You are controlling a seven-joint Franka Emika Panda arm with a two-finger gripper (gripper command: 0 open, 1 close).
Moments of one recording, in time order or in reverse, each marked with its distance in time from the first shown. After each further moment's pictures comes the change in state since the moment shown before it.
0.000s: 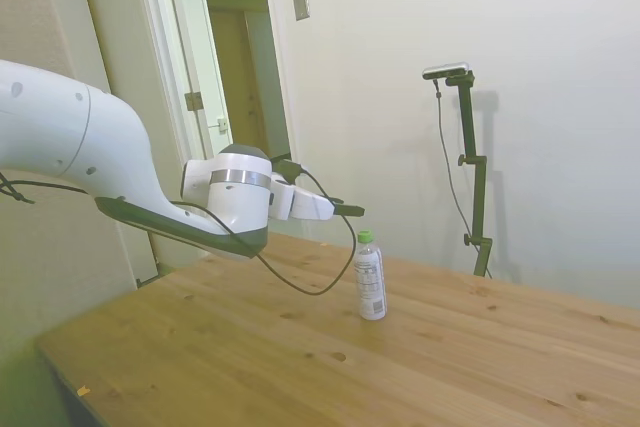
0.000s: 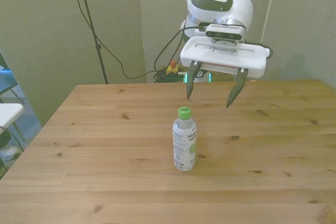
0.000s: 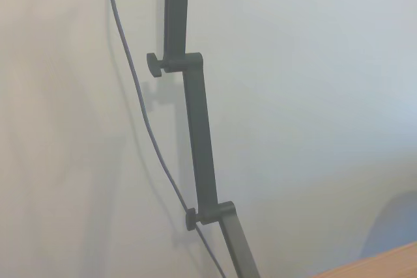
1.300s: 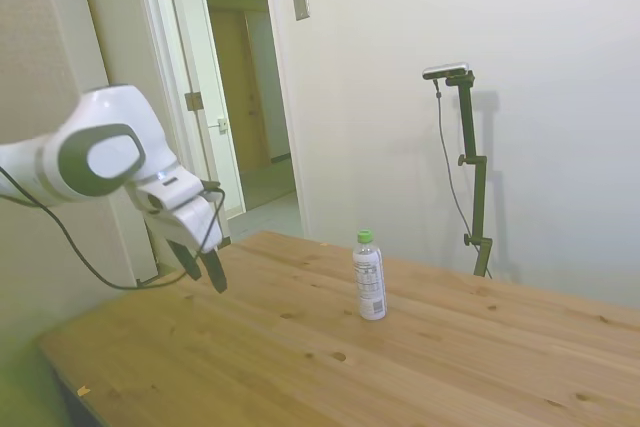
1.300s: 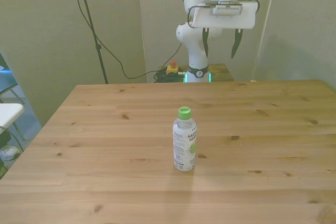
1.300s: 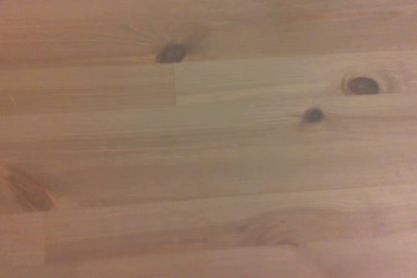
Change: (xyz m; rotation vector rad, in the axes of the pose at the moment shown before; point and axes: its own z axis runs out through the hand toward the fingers) arm 0.029 0.052 -0.233 -0.548 -0.782 -0.280
